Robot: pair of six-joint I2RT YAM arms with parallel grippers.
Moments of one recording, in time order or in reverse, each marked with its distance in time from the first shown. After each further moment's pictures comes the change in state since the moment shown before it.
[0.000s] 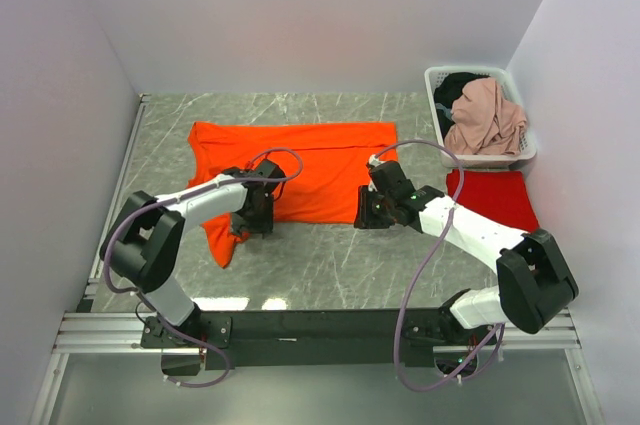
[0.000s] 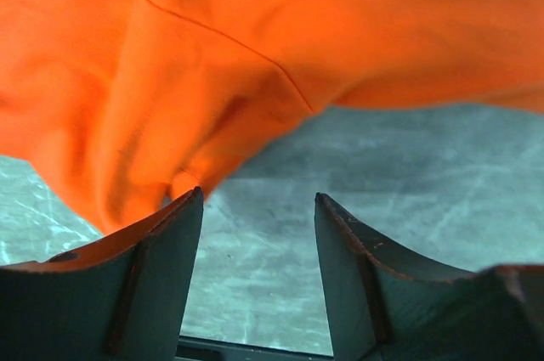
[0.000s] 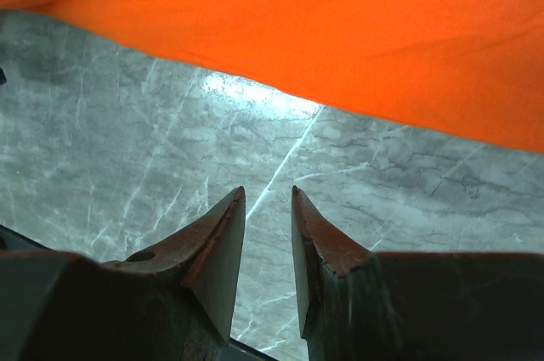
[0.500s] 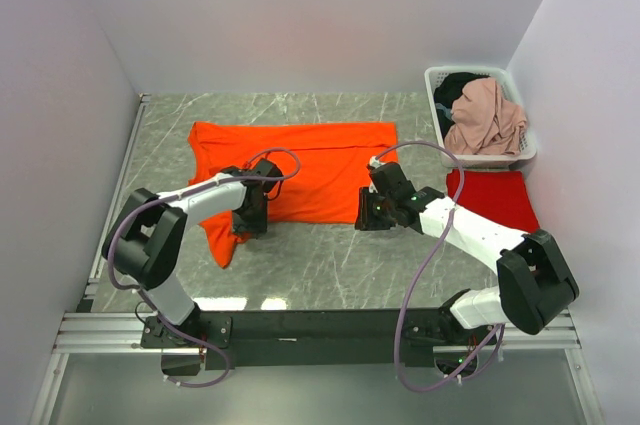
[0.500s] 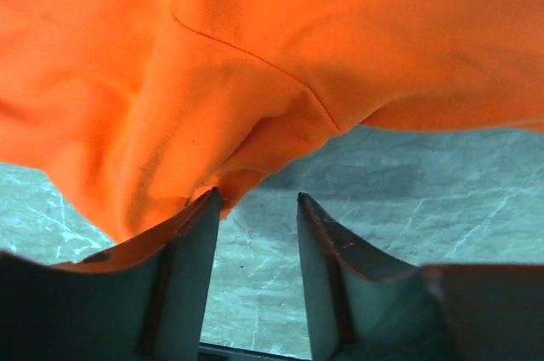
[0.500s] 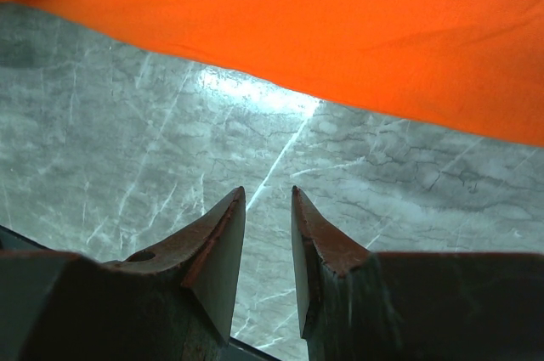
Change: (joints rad) left arm 0.029 0.023 0.001 0.004 -0.009 0.016; right arm 0.000 -0.007 -0.011 -0.003 0.000 0.000
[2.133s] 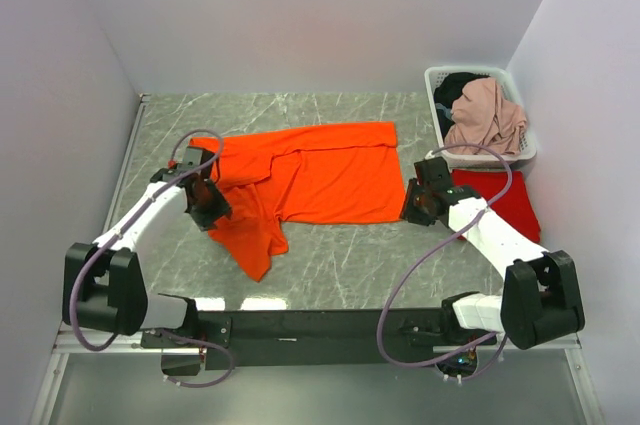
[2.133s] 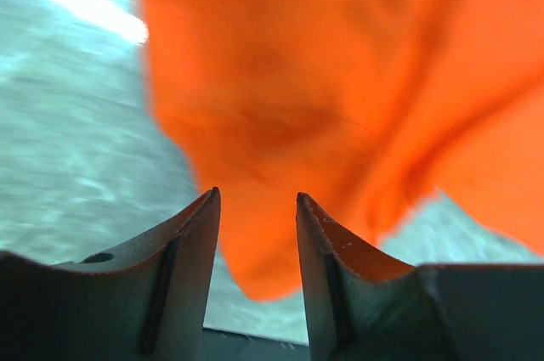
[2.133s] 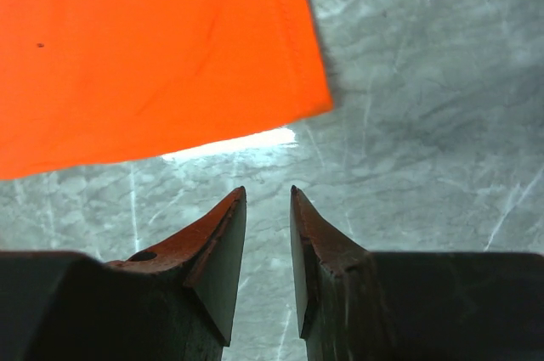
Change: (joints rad) left arm 0.352 -0.326 -0.094 -0.019 0.173 -0.243; right arm -0.308 -0.093 -0.040 -0.116 0.131 0.017
